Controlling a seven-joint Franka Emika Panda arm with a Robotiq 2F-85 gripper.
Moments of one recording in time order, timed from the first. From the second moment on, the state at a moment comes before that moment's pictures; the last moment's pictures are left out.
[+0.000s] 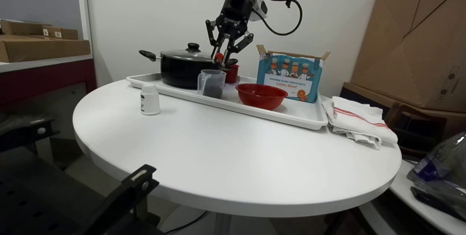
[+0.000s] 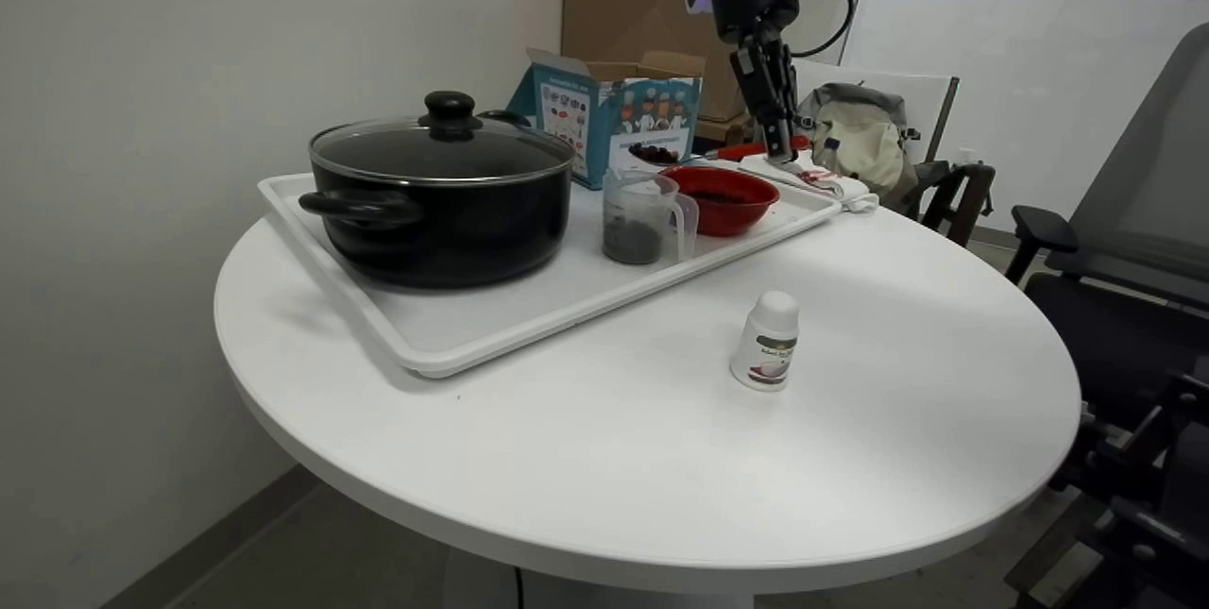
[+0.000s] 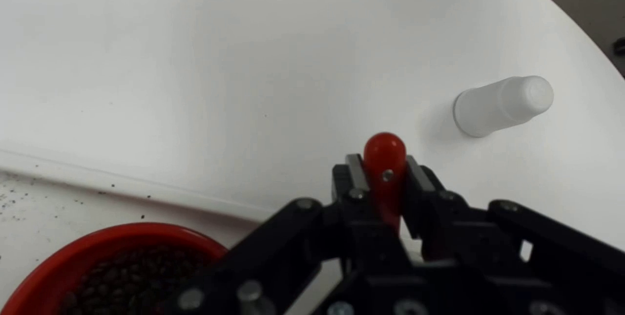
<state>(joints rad) -0.07 0.52 0.03 -1.76 -0.06 1.79 -0.32</state>
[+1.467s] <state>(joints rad) 0.02 0.53 0.03 -1.78 -0.15 1.79 -0.18</state>
